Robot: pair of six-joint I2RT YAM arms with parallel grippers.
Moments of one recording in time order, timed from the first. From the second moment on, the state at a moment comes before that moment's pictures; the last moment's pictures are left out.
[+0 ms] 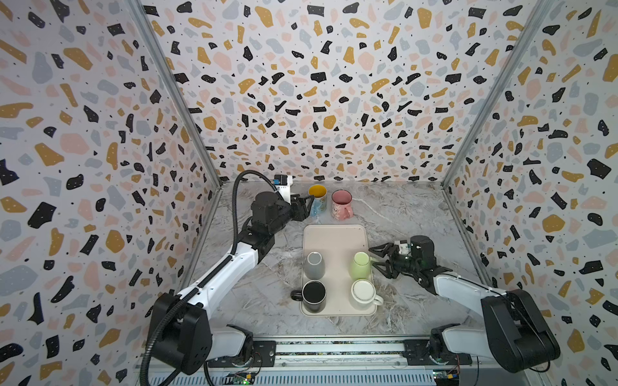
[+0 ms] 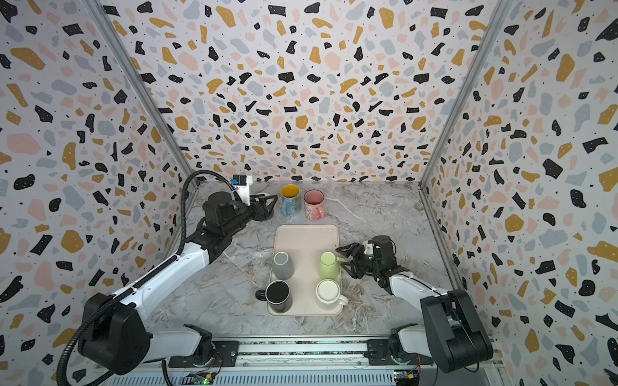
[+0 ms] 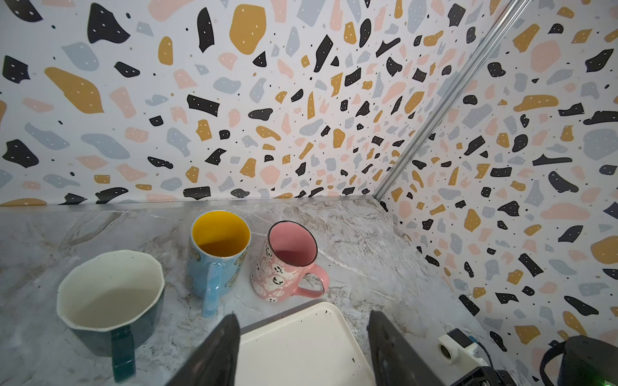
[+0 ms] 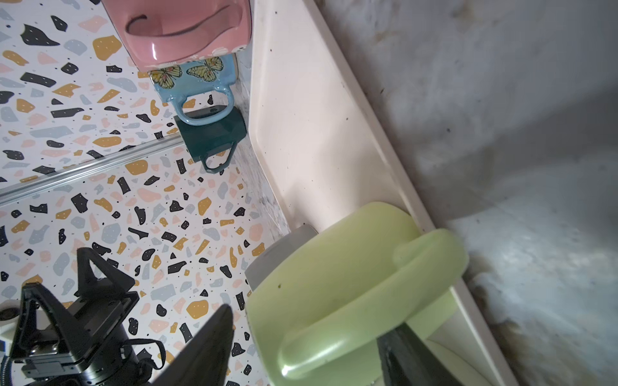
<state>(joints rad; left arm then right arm) -0.36 1.32 0.98 0.15 0.25 -0.35 0.26 1.31 0.44 0.25 -0.67 1.36</state>
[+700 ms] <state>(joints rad) -0.36 1.34 1.00 0.15 0.25 -0.36 0.24 1.46 0.45 0.46 -0.66 1.51</state>
